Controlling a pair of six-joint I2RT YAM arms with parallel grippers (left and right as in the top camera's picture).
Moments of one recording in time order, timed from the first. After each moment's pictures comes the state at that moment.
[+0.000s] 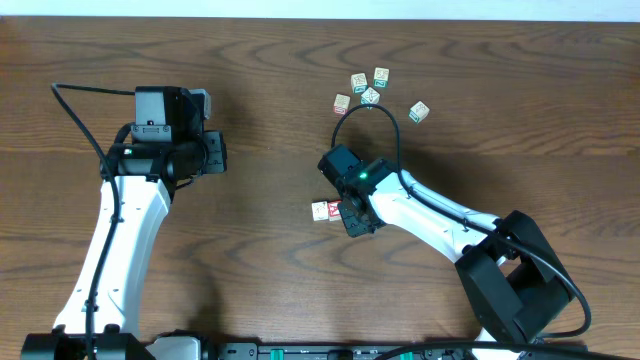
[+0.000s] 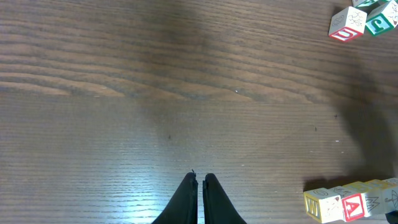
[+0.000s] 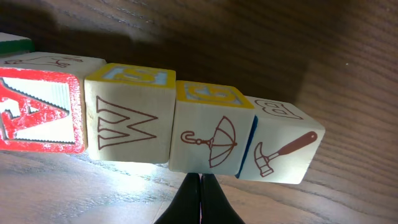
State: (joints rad) left arm -0.01 1.42 1.12 -0.73 0.18 -0.10; right arm 0.71 1.86 1.17 -0.85 0.14 0.38
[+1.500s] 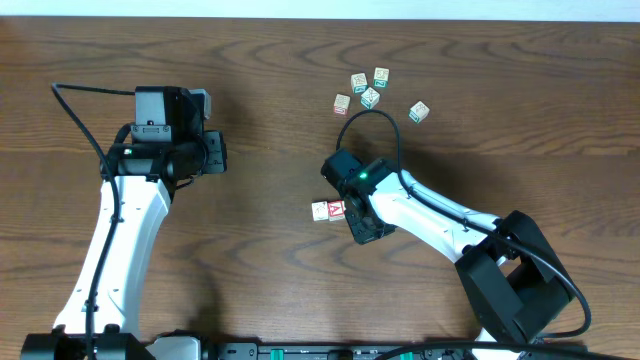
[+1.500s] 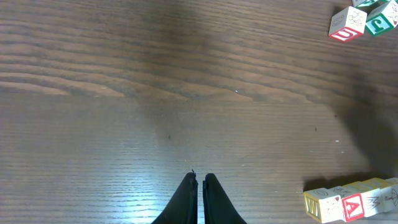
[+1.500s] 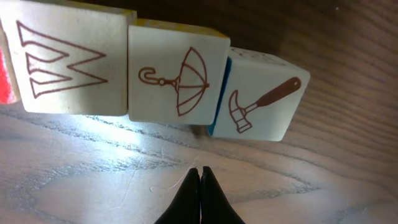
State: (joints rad) left arm -0.01 1.42 1.12 -0.73 0.18 -0.10; right arm 0.71 1.86 1.17 -0.96 0.16 0.38
